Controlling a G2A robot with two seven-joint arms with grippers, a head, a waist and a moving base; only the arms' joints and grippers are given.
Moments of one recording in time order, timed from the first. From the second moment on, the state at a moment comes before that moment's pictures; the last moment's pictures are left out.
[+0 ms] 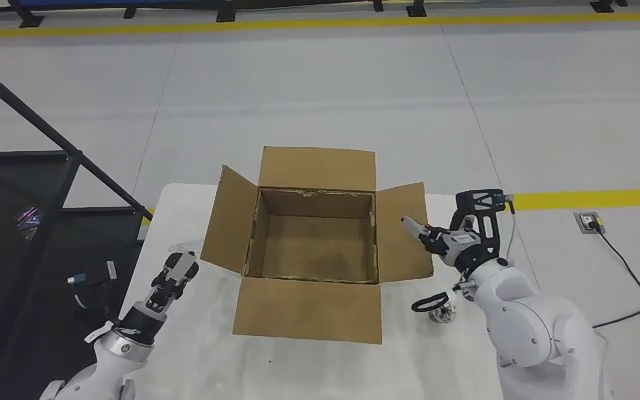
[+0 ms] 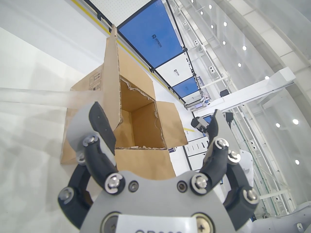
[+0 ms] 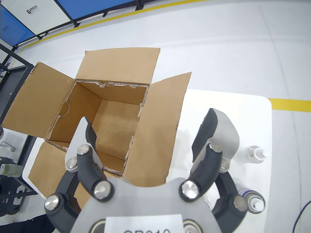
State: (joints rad) left arm 1.54 -1.17 -1.77 -1.94 0.04 -0.32 -0.38; right arm -1.12 -1.35 1.50 -2.03 -1.06 0.05 0.80
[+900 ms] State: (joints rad) left arm 1.54 -1.17 -1.77 -1.94 0.04 -0.31 -0.38; right arm -1.14 -1.35 1.50 -2.04 -1.10 0.02 0.78
